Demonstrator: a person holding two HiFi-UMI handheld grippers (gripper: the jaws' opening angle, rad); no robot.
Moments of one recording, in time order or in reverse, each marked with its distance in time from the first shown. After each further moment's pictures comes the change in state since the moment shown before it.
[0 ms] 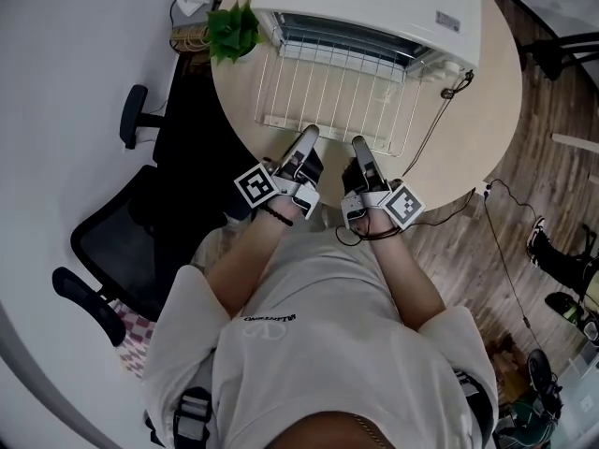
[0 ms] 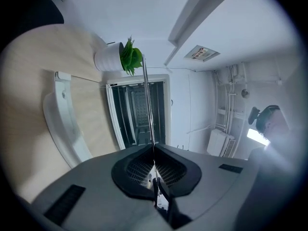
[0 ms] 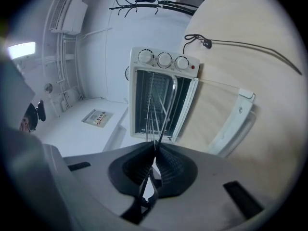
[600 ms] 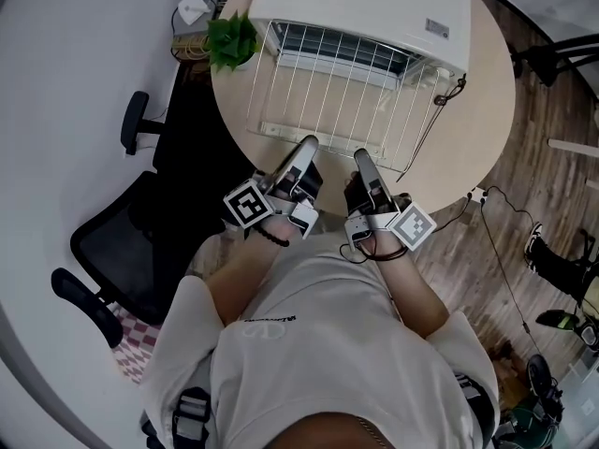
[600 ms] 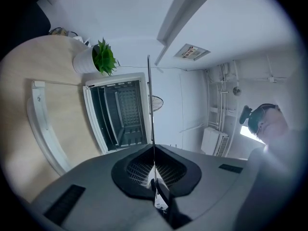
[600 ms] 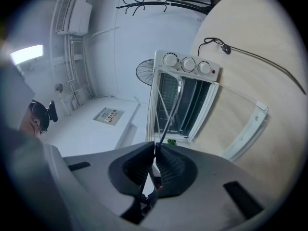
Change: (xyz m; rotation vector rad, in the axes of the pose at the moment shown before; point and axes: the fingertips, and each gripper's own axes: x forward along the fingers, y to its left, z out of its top) left arm 0.002 -0.081 -0.007 0.060 0.003 -0.063; right arm -0.024 0.071 0.008 -0.045 0.042 0.085
